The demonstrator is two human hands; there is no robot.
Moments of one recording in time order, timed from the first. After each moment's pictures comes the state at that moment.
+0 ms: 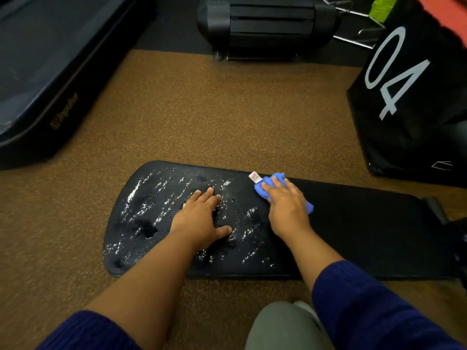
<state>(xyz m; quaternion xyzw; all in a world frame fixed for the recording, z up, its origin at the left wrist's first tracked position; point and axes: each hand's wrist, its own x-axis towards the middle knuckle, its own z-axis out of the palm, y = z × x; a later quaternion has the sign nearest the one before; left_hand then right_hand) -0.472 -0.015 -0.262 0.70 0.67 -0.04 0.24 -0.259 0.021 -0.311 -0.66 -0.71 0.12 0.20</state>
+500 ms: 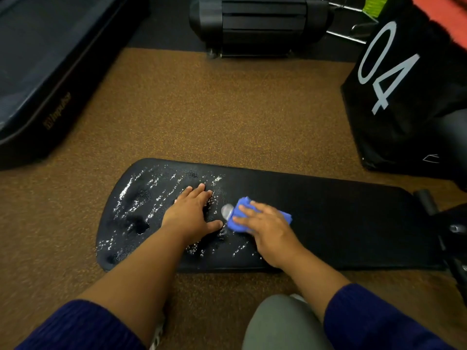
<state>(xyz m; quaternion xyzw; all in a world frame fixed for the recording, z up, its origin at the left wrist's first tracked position) -0.470 -0.015 -0.263 0.70 0.67 -0.04 0.23 -0.256 -0.041 -0.308 -0.48 -0.83 0.18 0.20</state>
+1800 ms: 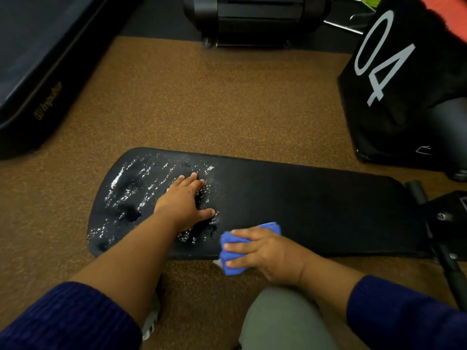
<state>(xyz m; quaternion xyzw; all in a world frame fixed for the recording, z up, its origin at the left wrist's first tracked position) -0.468 -0.014 -0.264 0.70 0.67 -0.05 0.23 -0.223 -0.078 -0.302 -0.23 -0.95 0.21 0.07</state>
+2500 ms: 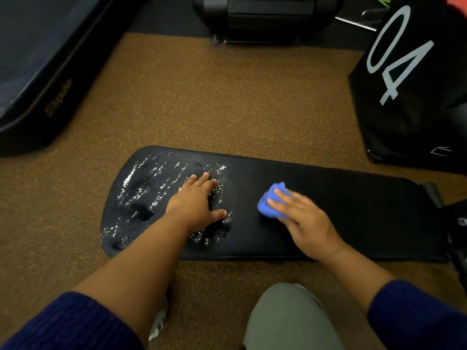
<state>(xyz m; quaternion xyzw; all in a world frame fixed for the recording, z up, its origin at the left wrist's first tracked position) -0.471 -0.016 -0.257 0.71 0.66 -0.06 0.23 -0.203 -0.046 -0.292 -0.46 -0.82 0.18 0.28</state>
